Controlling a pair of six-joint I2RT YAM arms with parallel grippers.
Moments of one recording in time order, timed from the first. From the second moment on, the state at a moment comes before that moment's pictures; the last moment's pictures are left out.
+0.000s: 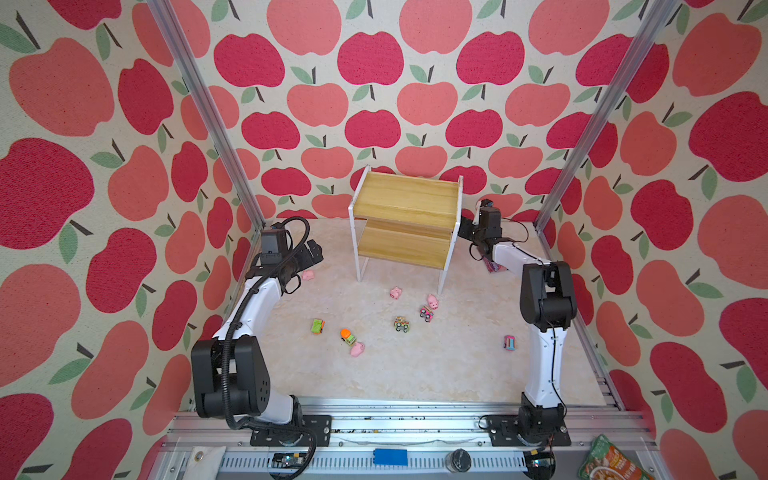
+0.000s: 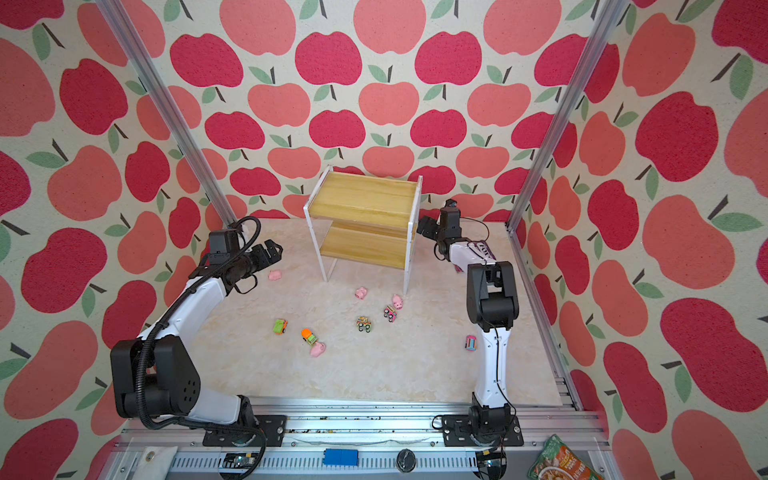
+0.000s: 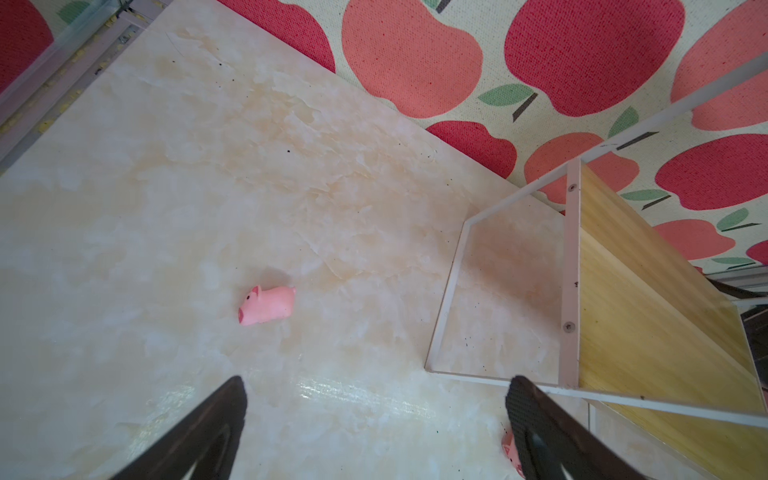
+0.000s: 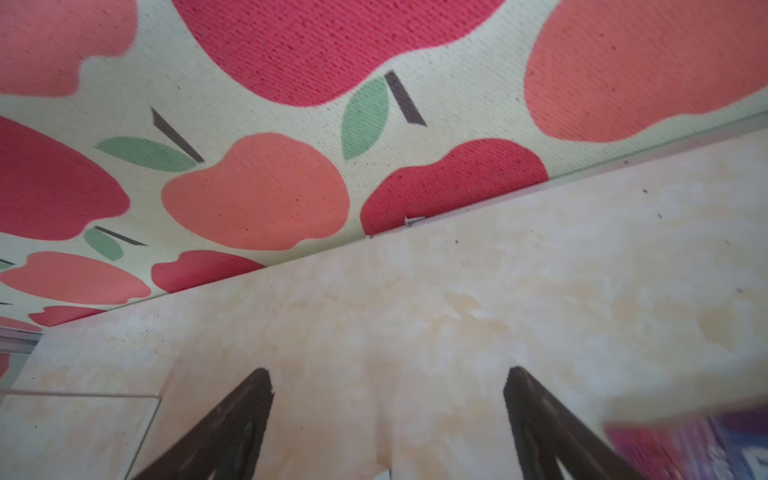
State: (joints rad) left arm 0.06 1.48 1.12 -0.30 0.23 -0.39; right arm 0.21 2.27 1.75 0.09 -0.12 0.45
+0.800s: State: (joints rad) left arm 0.03 1.38 0.94 -0.21 0.46 -0.44; right arm 0.09 1.76 1.16 0.32 -0.24 0.41
